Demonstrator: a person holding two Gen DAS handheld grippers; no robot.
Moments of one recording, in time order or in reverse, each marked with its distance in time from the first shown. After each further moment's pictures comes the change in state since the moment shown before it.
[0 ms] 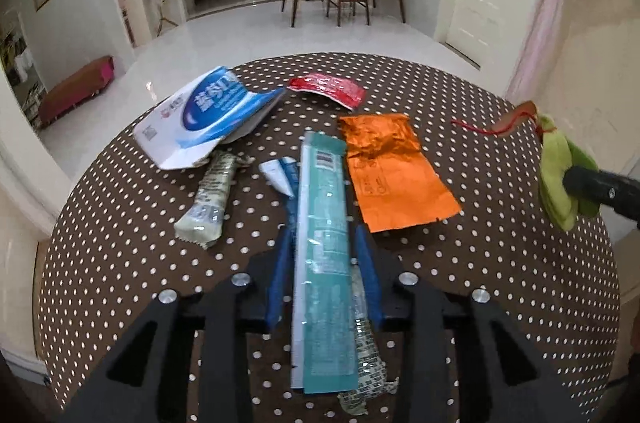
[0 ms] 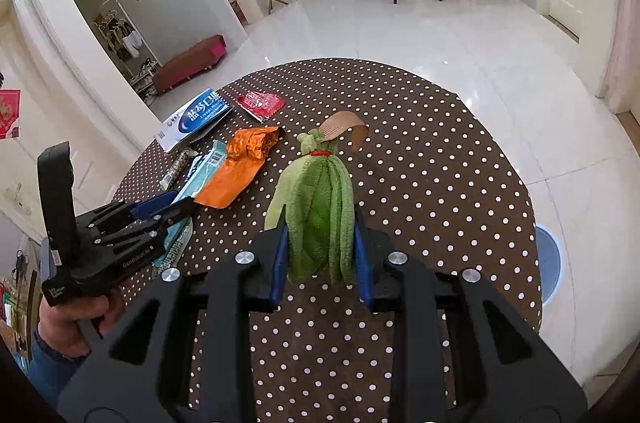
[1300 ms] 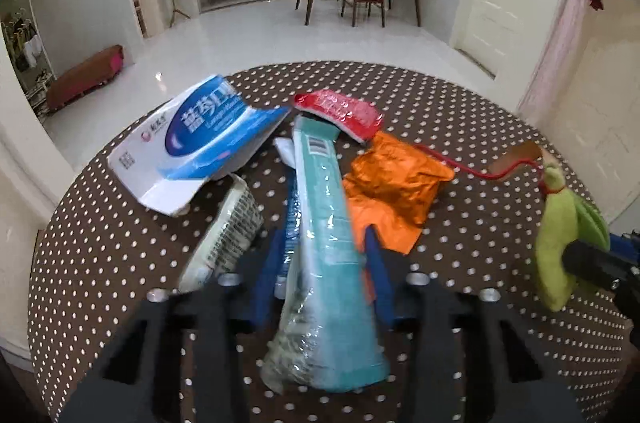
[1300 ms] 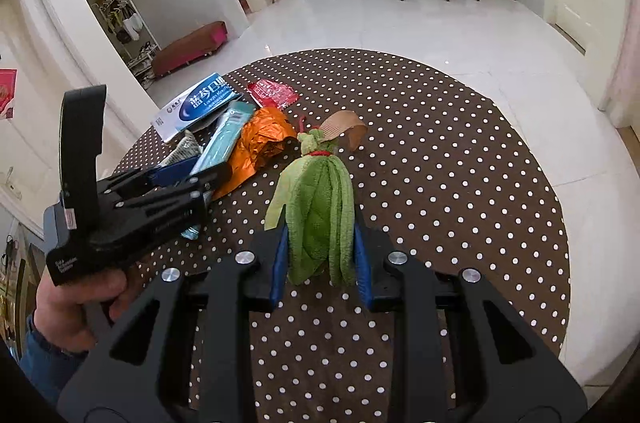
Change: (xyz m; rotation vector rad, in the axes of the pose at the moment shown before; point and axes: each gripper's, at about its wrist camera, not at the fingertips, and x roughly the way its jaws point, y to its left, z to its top) left arm 0.038 0.005 0.042 -0.068 0.000 0.012; right arm 0.031 0.023 0.009 -0.054 0.026 -0.020
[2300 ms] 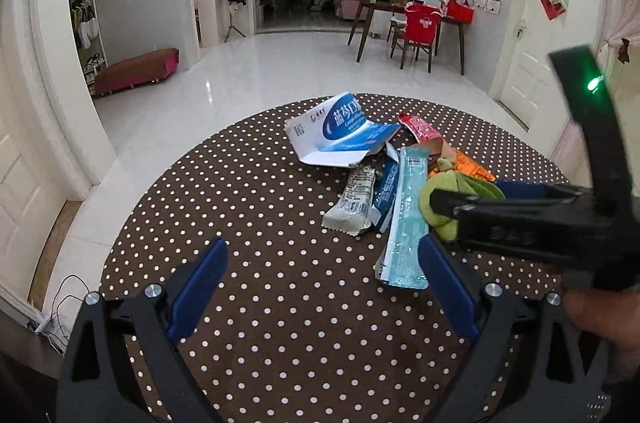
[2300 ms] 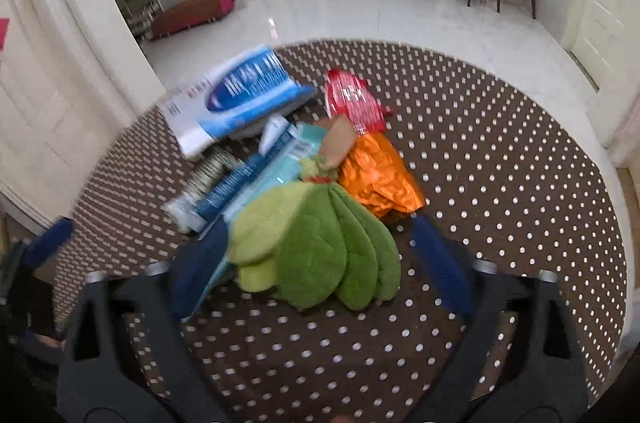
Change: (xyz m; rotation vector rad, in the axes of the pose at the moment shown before) left arm -0.096 0.078 -0.066 -0.143 -0.145 0.130; right arm 0.095 0.101 0.035 -0.137 0.096 -0.076
